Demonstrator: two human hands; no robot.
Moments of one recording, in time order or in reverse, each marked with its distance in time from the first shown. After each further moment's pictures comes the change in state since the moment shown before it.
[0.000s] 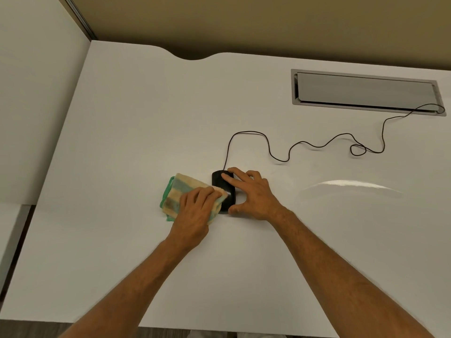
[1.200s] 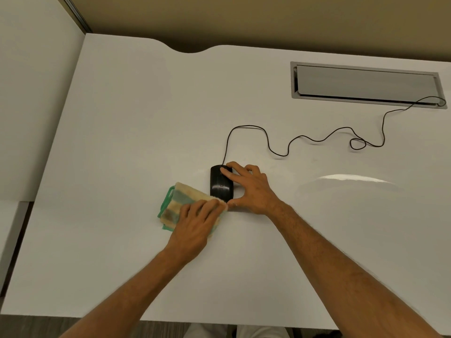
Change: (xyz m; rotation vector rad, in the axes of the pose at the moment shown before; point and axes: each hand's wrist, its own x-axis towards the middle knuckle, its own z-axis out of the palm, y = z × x) left_hand -0.035 0.006 0.015 0.177 -0.133 0.069; right_hand 0.002 -0.002 0.000 0.025 0.004 0.004
